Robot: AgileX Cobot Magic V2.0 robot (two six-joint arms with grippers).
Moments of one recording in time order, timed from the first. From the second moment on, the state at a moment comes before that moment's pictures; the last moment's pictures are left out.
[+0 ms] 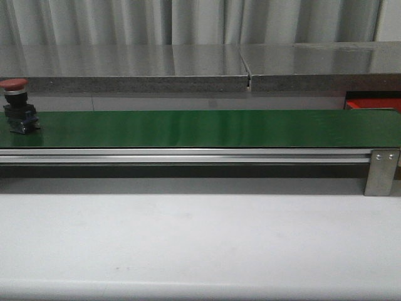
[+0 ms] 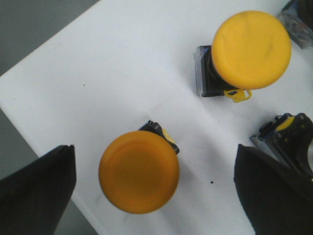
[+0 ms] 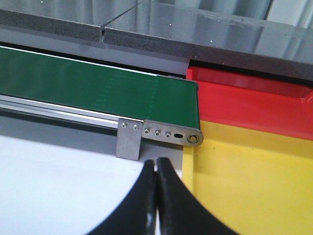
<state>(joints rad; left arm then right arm) 0.64 1.86 -1.24 0.04 0.63 -0.27 0.02 -0.01 0.03 0.02 0.18 -0.09</state>
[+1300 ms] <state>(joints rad) 0.64 1.67 -1.24 0.04 0.72 -0.27 0.02 -0.01 0.03 0.02 0.18 -0.09</state>
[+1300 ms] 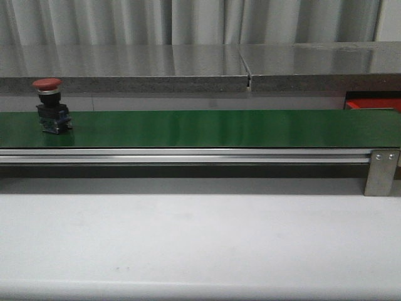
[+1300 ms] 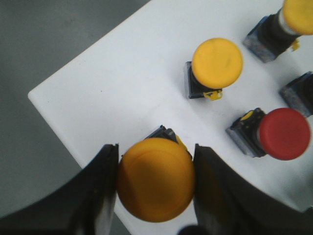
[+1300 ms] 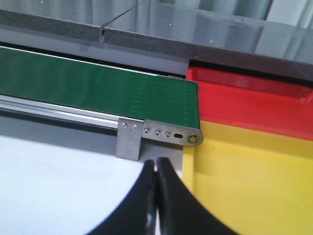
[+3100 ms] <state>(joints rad) 0.21 1.94 -1.69 -0.15 0.95 -0.14 0.02 -0.01 0.03 0.02 0.18 -0.09</state>
